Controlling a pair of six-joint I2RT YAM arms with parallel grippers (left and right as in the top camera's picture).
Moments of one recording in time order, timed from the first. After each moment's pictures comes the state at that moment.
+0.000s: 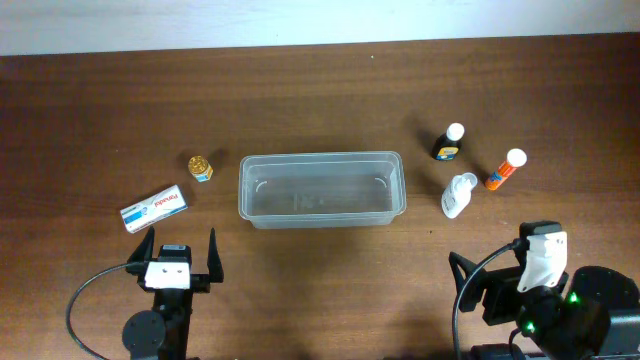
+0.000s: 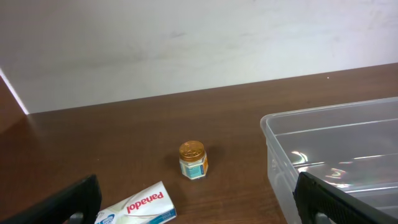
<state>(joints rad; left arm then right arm) 0.12 0.01 0.01 -0.06 0.14 0.13 0.00 0.48 0.99 -1.14 -0.26 0.08</state>
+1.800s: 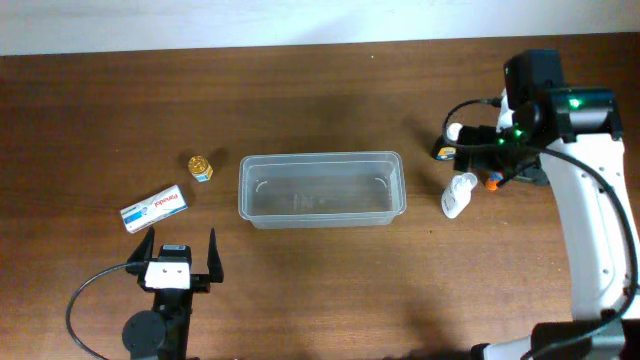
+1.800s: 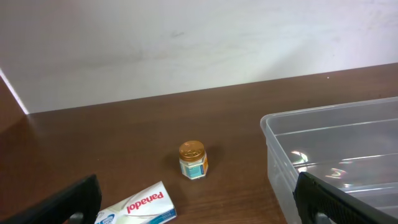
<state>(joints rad) 0.12 0.01 0.01 -0.06 0.14 0.13 0.00 1.61 1.69 -1.42 0.04 0.24</state>
